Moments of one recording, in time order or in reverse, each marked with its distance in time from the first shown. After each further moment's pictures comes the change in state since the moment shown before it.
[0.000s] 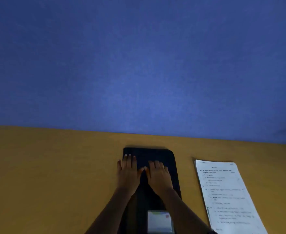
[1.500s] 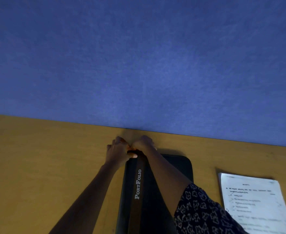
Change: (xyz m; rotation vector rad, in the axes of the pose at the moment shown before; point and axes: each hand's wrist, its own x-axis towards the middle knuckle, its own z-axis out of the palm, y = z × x) left_hand 0.148 -0.075 0.006 -0.133 -0.163 -0.173; right_hand 0.217 -0.051 0.020 0.428 -0.566 0.489
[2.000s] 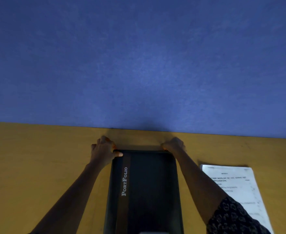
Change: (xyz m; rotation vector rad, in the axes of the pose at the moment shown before) left_hand 0.000 -0.002 -0.003 0.067 -0.042 0.011; right_hand -0.002 0.139 -0.087 0.114 0.279 0.208
